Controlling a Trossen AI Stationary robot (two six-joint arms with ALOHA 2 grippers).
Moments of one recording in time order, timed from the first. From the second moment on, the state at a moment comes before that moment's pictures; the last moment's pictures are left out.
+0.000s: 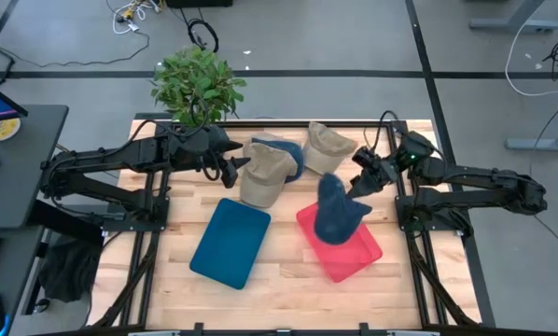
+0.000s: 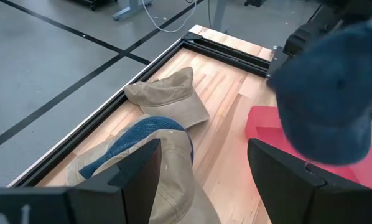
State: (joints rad) left arm 0.12 1.12 1.14 -0.48 -0.29 -0.27; right arm -0.33 0.82 0.53 0.42 -0.97 1.42
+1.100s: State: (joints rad) left arm 0.12 1.12 1.14 -0.49 -0.29 -0.28; right arm -0.13 0.82 0.53 -0.27 -0.83 0.75
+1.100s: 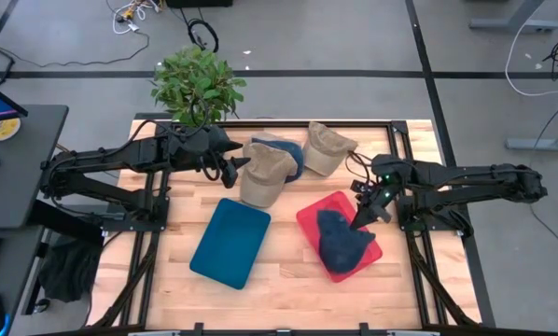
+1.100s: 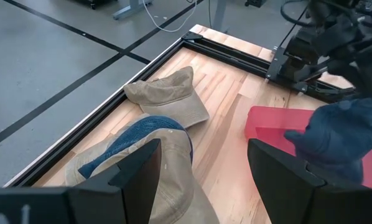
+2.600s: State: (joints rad) left arm 0.12 1.12 1.14 -0.48 -0.29 -0.28; right arm -0.12 0.93 0.53 -0.21 -0.38 -0.06
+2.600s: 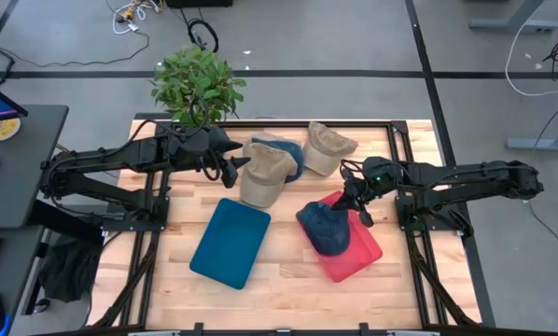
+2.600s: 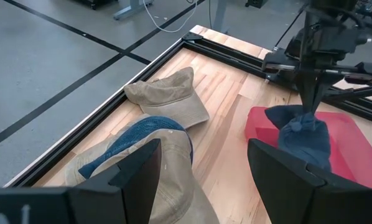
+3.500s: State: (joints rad) left arm 0.12 1.12 1.14 -0.48 -0.30 -0.28; right arm -0.13 1.00 0.53 -0.22 -0.34 0.29
